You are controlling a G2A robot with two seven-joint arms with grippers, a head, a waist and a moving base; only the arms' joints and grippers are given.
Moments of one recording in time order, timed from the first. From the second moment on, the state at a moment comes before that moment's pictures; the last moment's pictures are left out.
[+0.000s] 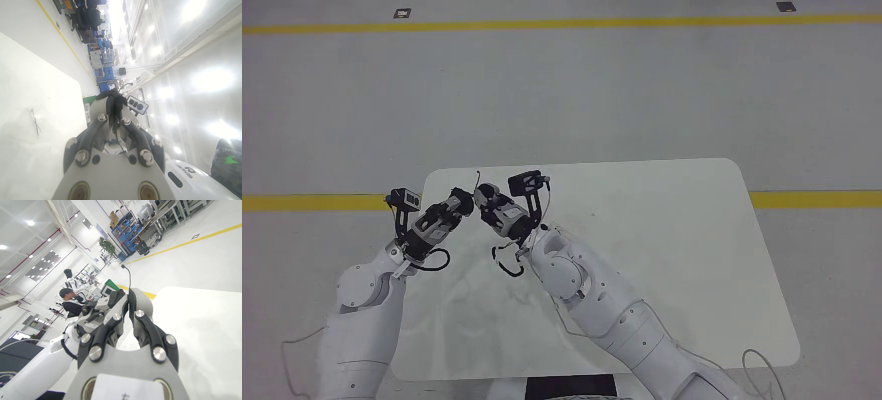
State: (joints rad) left arm 1.53 -1.22 -1.67 -1.47 -0.51 -0.34 -0.93; right arm -1.17 -1.68 0.83 -1.26 -0.78 -0.20 0.02
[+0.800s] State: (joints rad) left arm 1.53 -1.22 -1.67 -1.47 -0.51 -0.34 -0.93; right arm -1.15 -1.68 0.84 -1.29 -0.82 -0.20 -0.02
